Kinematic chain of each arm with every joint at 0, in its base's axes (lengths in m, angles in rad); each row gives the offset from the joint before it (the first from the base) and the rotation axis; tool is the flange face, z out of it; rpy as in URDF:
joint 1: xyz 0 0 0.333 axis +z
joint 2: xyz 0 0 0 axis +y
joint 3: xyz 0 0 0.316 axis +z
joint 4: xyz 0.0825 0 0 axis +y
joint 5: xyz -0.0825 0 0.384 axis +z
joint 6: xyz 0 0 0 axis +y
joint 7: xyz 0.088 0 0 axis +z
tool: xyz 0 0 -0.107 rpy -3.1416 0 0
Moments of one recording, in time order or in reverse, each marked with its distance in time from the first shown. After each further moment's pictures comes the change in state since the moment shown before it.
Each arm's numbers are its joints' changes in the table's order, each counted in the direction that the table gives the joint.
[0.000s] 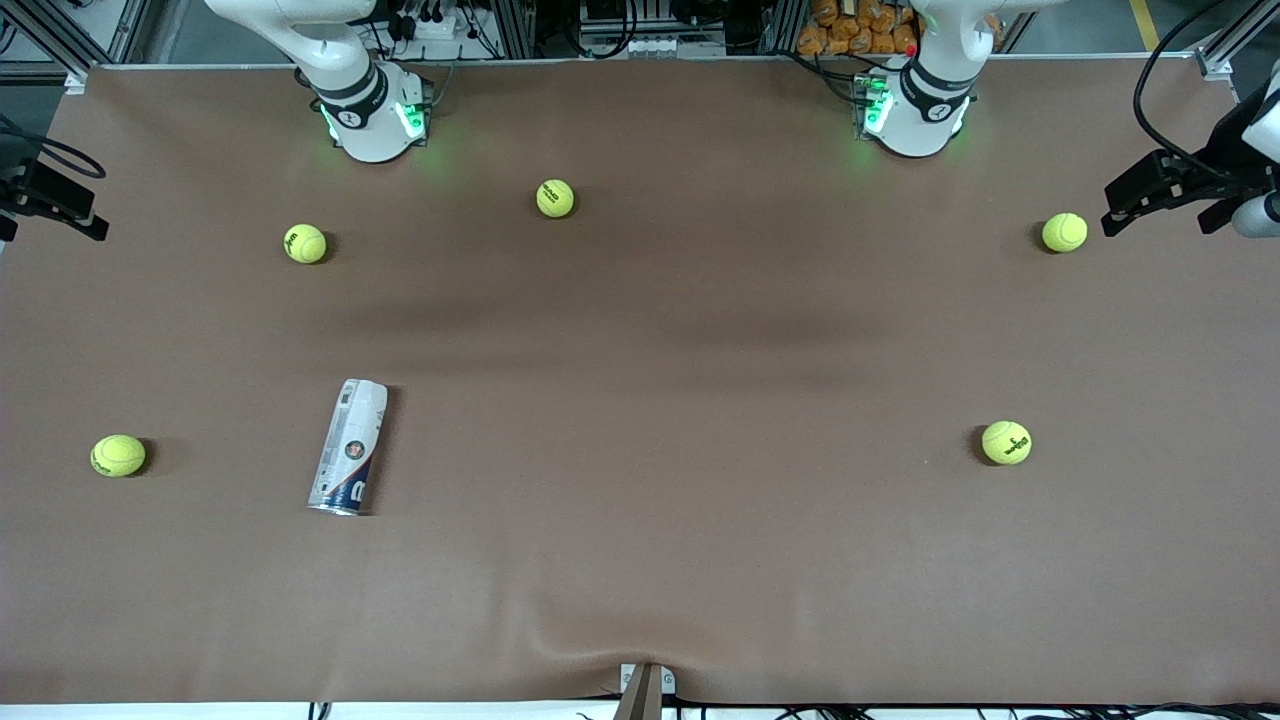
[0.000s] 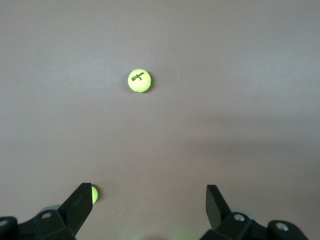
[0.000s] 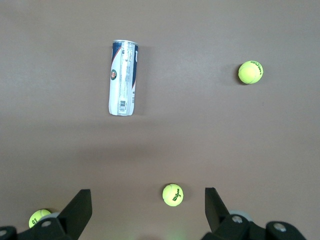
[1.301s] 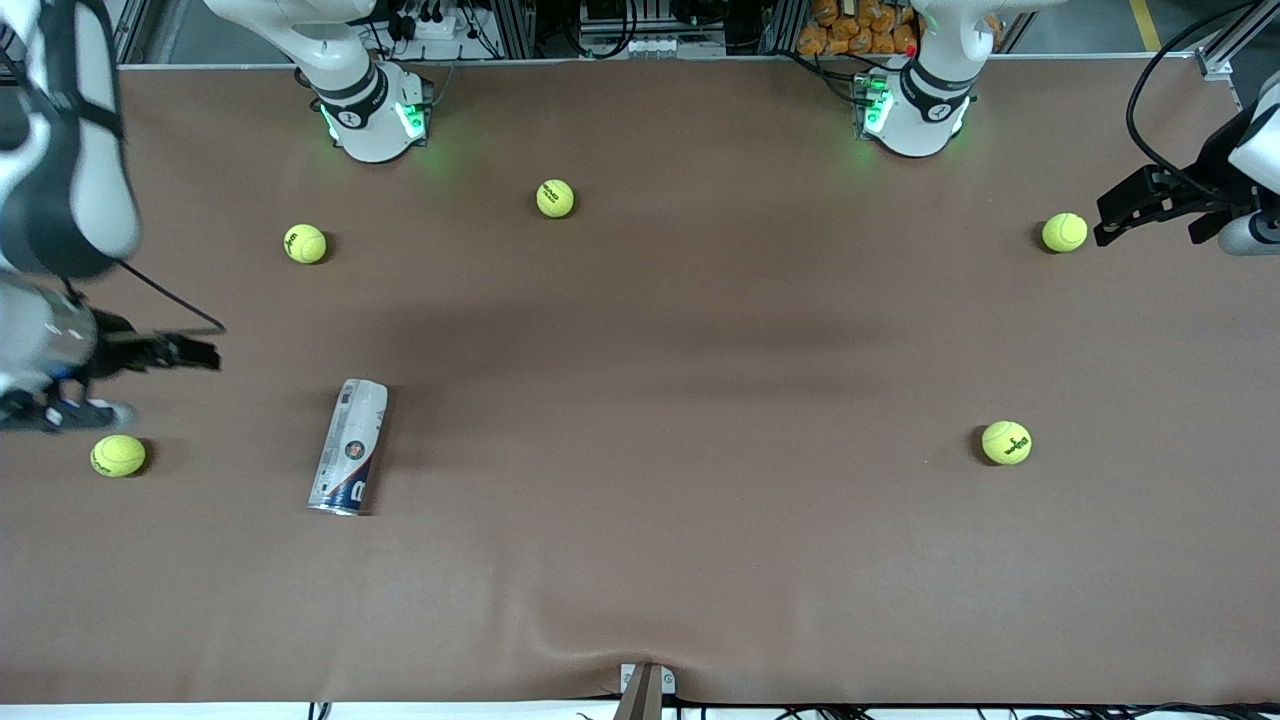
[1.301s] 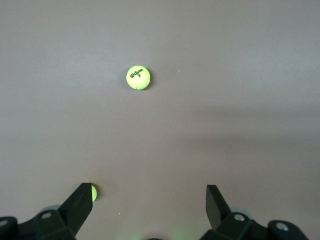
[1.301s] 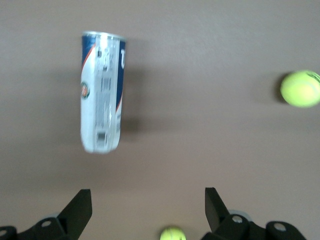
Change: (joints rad) left arm 0.000 0.027 -0.001 0.001 0.000 0.000 0.000; right arm 0.022 0.410 0.003 0.046 0.003 -0.311 0.009
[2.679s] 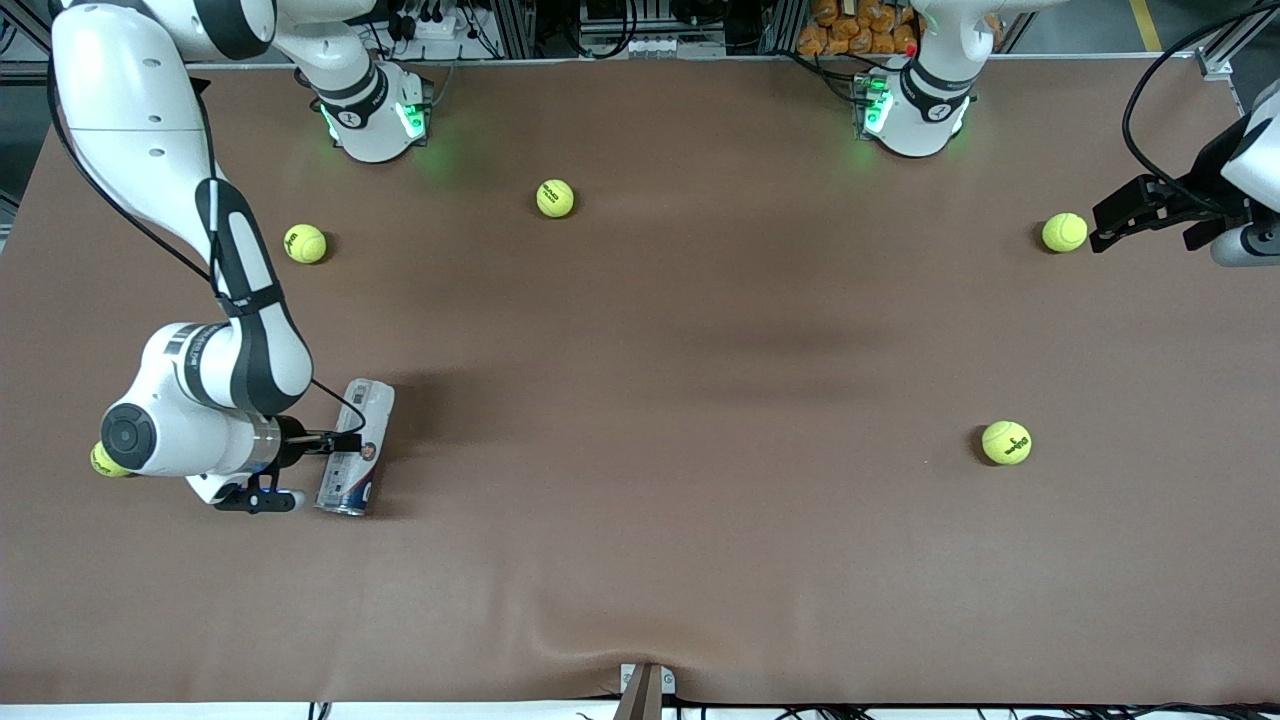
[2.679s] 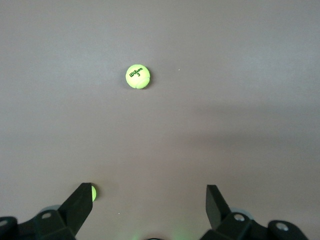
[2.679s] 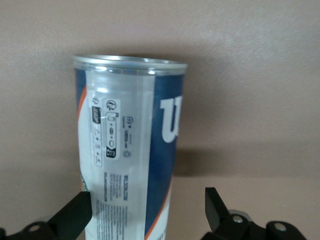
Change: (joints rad) left arm 0.000 0.012 0.000 0.000 0.000 -0.003 0.000; right arm 0.075 0.340 -0.001 -0.001 0.234 -0.300 -0.001
